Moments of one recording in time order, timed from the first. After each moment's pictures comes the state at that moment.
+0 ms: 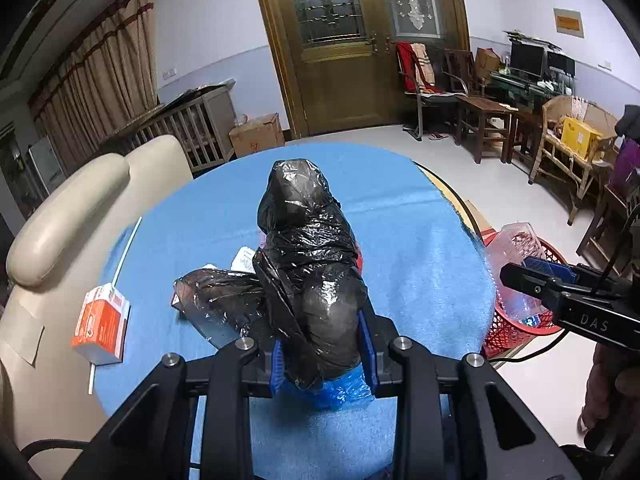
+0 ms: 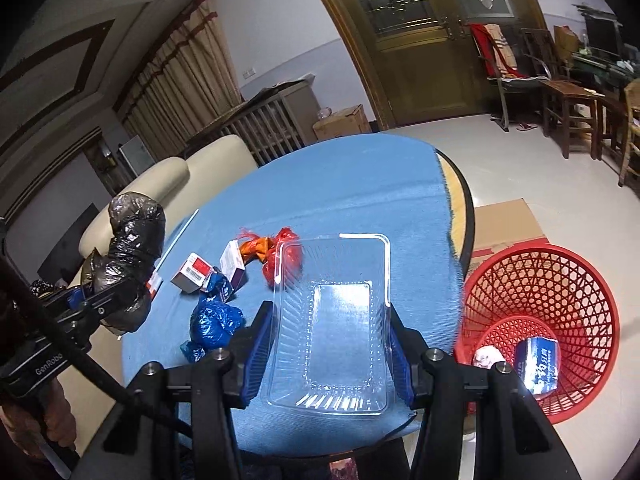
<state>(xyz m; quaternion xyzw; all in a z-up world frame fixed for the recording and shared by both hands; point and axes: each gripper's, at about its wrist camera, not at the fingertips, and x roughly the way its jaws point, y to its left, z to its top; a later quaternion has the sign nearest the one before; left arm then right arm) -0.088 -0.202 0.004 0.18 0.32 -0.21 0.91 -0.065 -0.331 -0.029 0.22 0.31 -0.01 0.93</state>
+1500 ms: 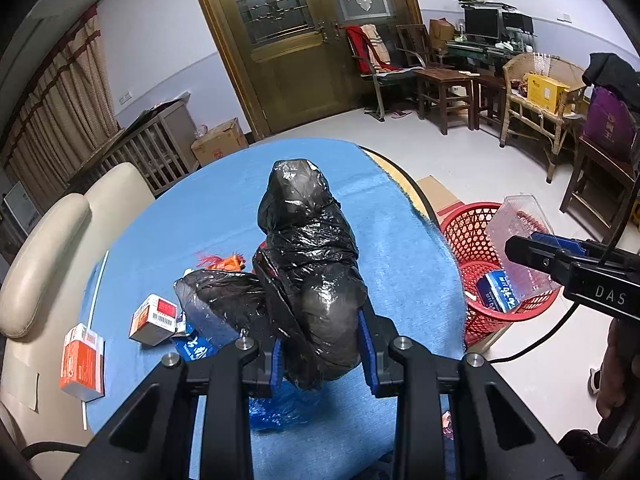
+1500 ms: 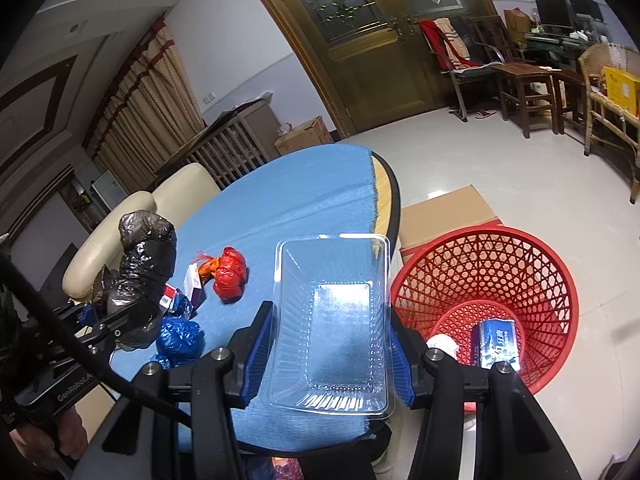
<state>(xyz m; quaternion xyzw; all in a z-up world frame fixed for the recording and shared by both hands) -0.081 -0.224 0.004 0.25 0.32 -0.27 0.88 -0.107 -0.392 -0.038 0.26 0.30 -0.08 0.91</state>
